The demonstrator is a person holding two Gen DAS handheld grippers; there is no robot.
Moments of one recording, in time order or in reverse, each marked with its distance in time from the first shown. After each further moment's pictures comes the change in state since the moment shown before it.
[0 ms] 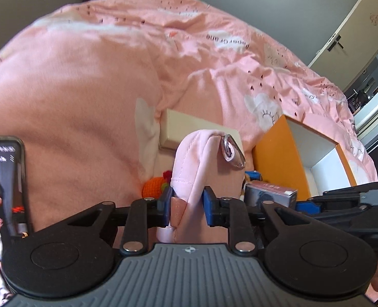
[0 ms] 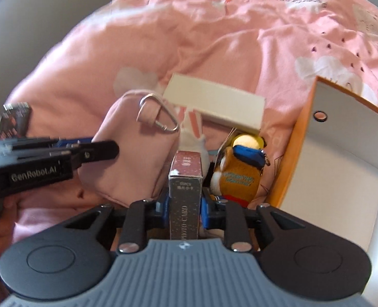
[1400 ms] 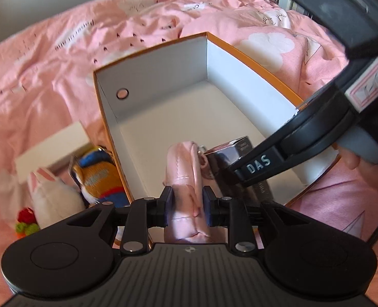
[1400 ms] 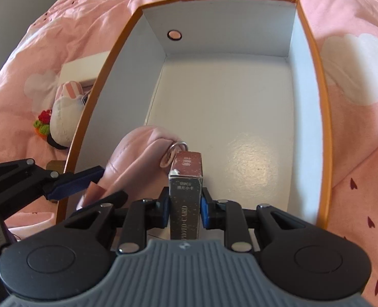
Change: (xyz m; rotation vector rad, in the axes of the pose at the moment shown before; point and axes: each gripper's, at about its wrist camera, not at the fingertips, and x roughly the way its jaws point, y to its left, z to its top) left arm 0.060 -0.218 -0.079 0.654 0.204 -0.043; right arm -0.035 -0.151 -0.091 0.319 0.121 -0.064
